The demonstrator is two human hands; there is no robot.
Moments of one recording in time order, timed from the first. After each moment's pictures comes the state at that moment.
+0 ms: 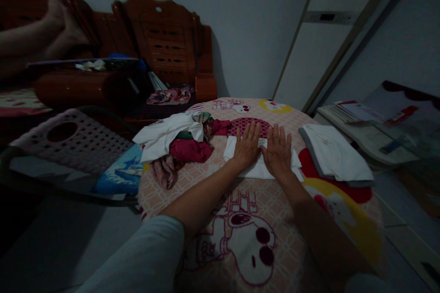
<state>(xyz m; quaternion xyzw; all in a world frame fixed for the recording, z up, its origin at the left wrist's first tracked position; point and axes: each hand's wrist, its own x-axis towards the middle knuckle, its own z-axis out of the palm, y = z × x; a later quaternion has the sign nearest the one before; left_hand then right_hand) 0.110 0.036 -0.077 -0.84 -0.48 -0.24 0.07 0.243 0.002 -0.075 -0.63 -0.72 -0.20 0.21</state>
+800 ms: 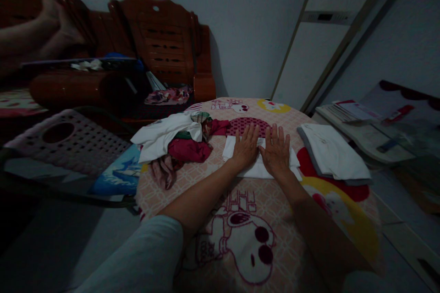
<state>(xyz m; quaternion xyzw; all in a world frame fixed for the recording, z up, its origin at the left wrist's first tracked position) 0.110 0.035 -0.080 -0.85 -0.47 -0.22 0.06 0.245 0.003 -0.080 -0.63 -0.72 -0.20 0.21</state>
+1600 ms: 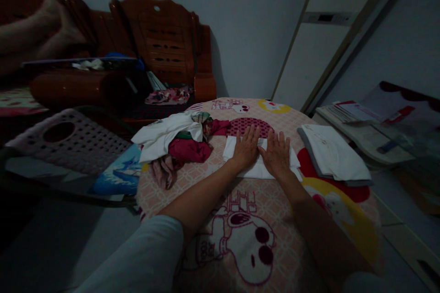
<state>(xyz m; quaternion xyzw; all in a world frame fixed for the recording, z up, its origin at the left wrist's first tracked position) 0.111 0.035 -0.079 -0.85 -0.48 -0.21 0.06 0.248 0.005 -0.086 -0.66 -0.70 -0.16 0.22</state>
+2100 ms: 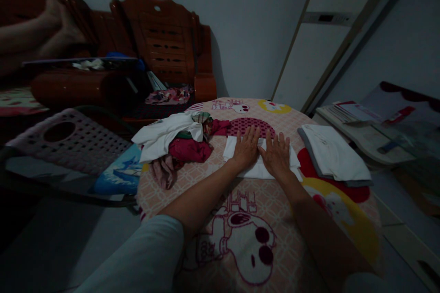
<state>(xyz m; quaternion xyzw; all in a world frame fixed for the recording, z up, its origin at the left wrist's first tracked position) 0.110 0.033 -0.075 -0.86 -0.48 -0.20 0.03 0.248 0.004 -0.086 -0.65 -0.71 -0.17 0.22</state>
